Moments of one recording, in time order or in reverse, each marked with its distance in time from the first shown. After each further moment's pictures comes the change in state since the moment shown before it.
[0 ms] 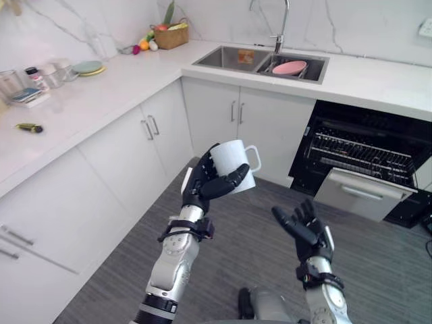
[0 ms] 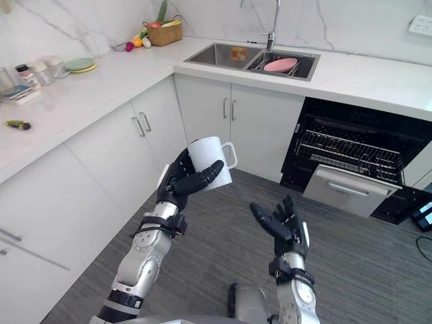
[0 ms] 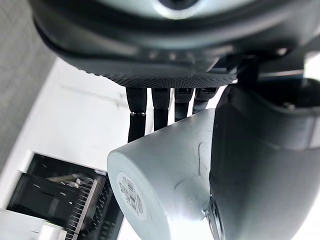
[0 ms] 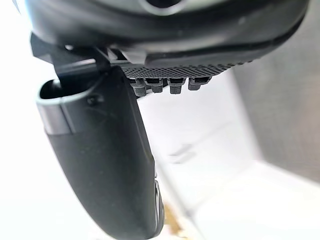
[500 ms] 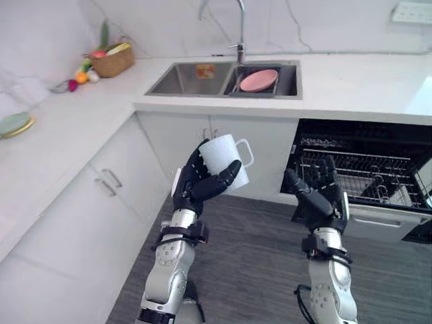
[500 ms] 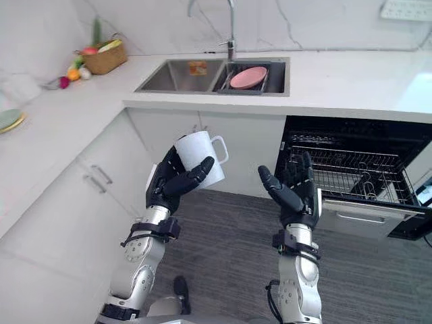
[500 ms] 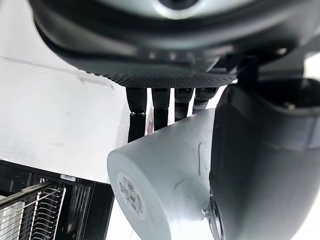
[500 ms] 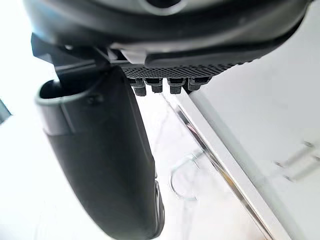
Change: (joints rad) left arm 0.117 0.060 0.015 -0.136 0.050 -0.057 -0.017; right arm -0.101 -0.027 0.022 -0.061 0.005 -0.075 -0.027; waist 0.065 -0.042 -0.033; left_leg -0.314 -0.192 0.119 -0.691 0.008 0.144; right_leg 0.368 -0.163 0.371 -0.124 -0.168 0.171
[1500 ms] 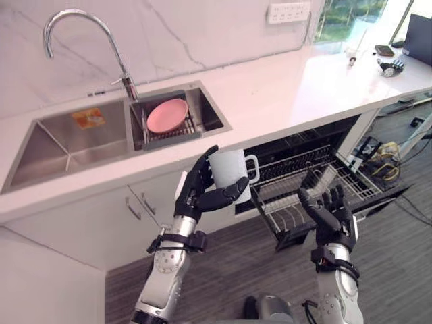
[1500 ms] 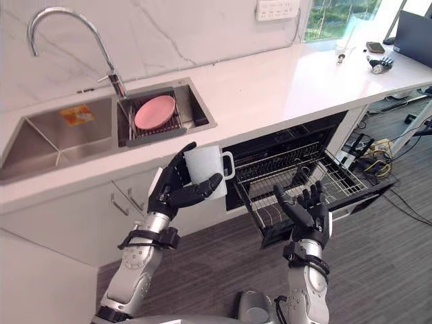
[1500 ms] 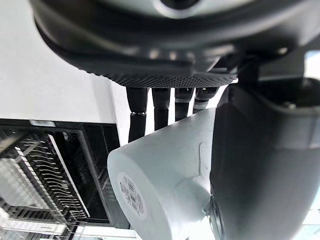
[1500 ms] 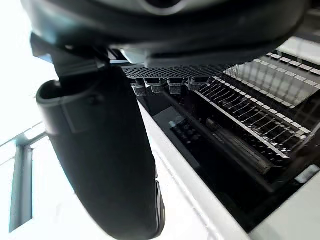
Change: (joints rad) left arm 0.055 0.025 -0.039 0.089 0.086 -0.121 -0.016; right arm 0.028 0.003 -0.102 0.080 -0.010 0.048 -0.015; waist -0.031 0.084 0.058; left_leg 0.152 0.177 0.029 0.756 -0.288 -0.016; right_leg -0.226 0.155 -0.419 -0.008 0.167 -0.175
